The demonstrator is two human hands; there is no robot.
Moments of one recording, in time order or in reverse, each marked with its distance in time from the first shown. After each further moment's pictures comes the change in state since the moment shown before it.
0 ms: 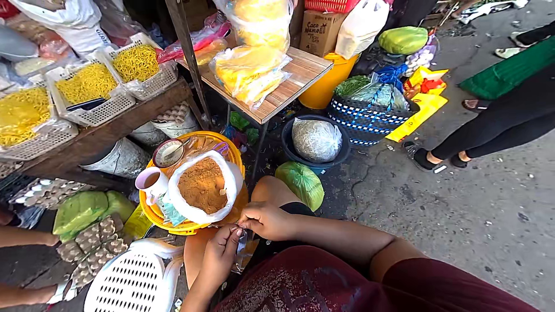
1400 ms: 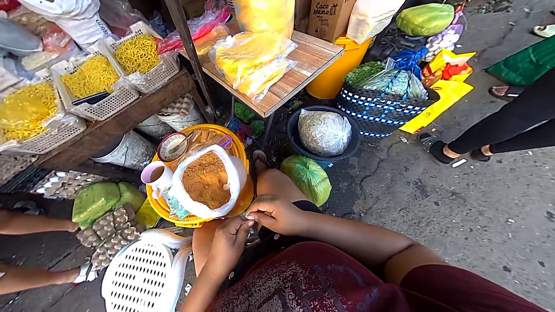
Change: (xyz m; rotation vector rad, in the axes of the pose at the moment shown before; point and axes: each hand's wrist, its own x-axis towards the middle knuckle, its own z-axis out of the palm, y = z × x) left_hand 0.020 0.004 0.008 0.309 -0.029 0.137; right_hand -0.009 0.013 -0.007 0.014 0.139 -0.091
